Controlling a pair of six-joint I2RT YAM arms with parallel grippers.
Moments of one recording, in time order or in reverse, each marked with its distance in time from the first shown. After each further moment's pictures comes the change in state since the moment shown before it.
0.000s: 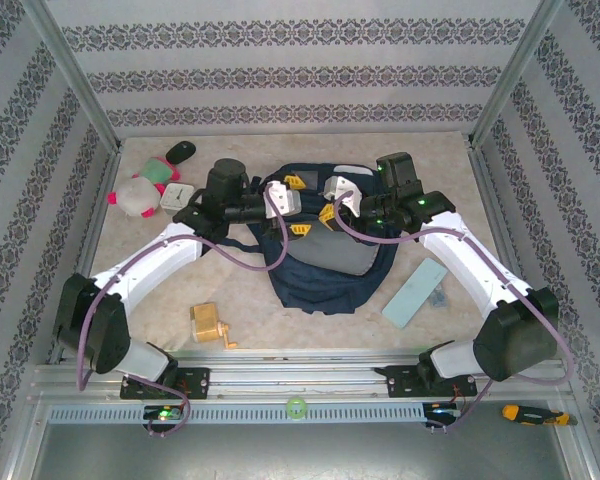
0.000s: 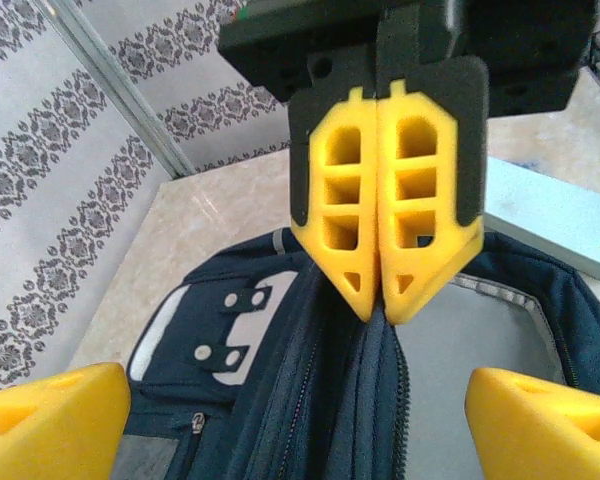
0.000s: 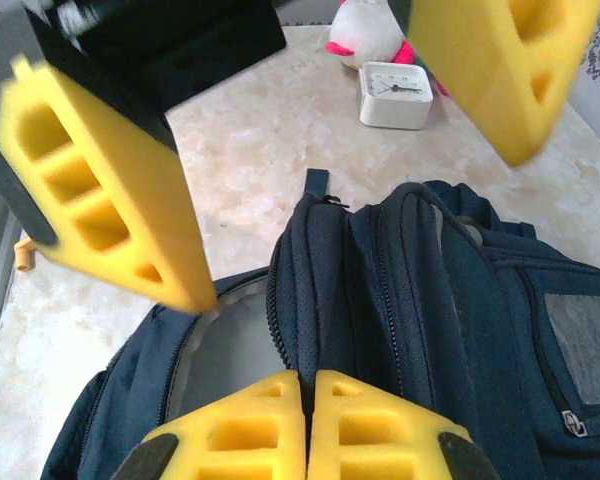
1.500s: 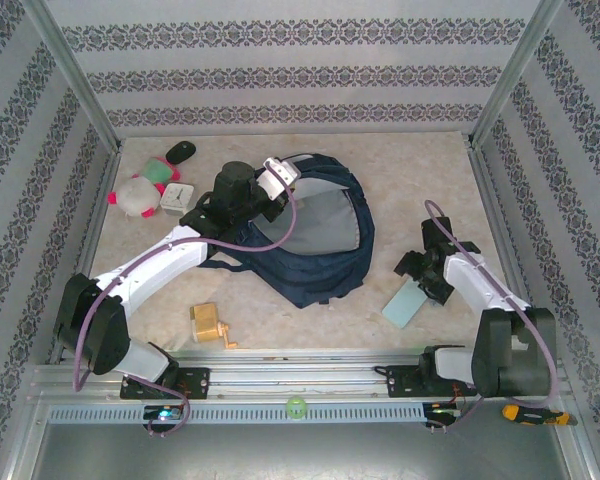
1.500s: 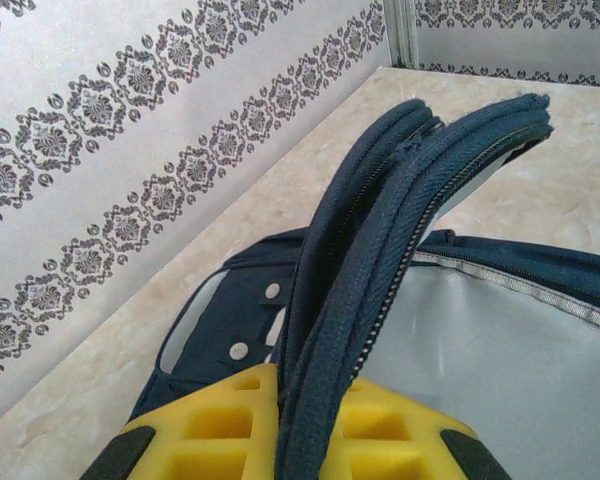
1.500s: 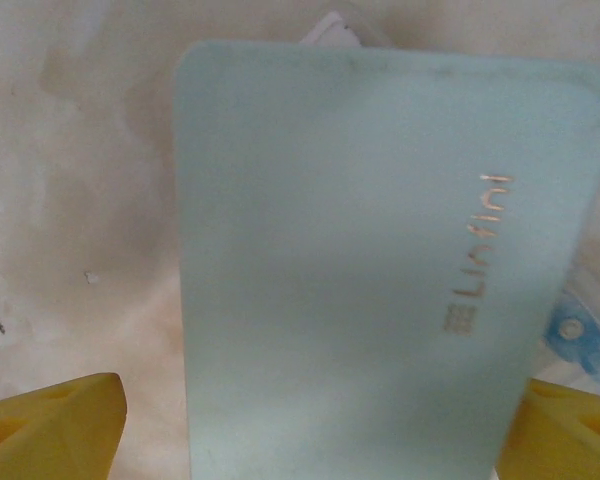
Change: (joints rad) left arm -0.051 -0.019 -0.006 0.058 -0.593 -0.350; right arm -0.359 -0.108 -0.528 -0.150 0.825 1.405
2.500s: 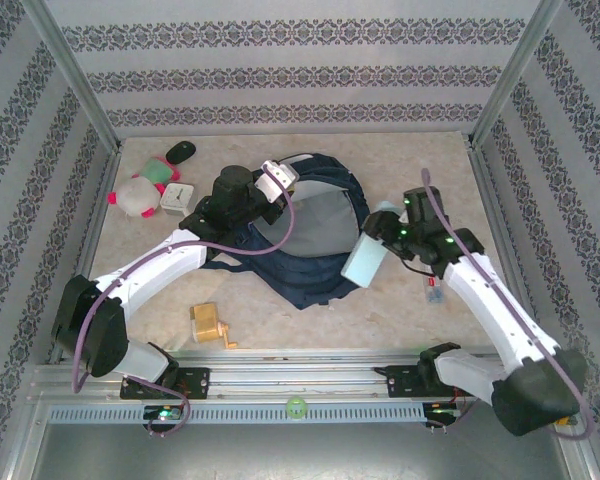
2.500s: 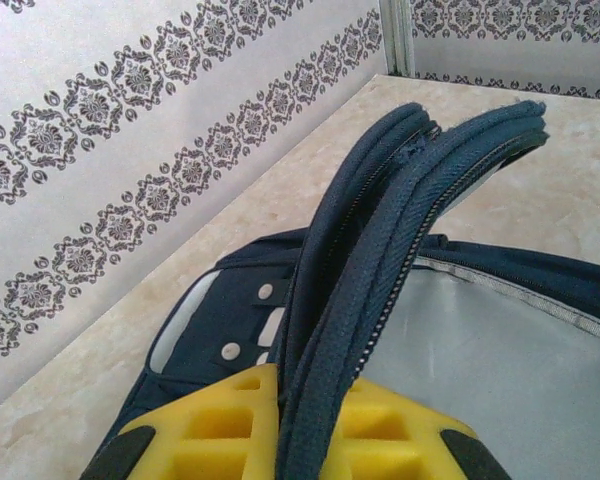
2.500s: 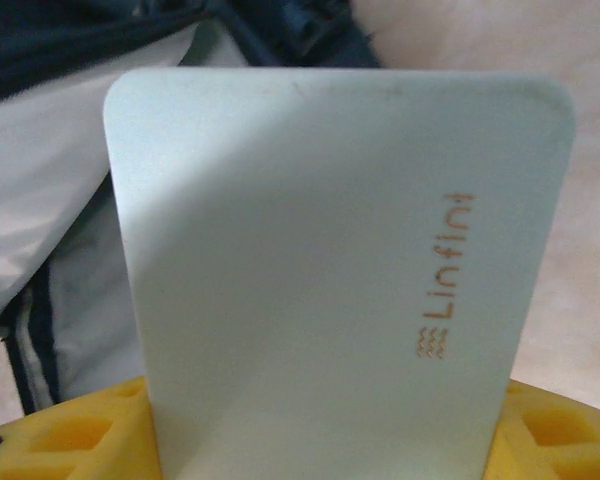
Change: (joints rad) left arm 0.000 -0.015 -0.039 0.045 0.015 -0.030; right arm 0.301 -0.160 0.269 0.084 -0.188 0.133
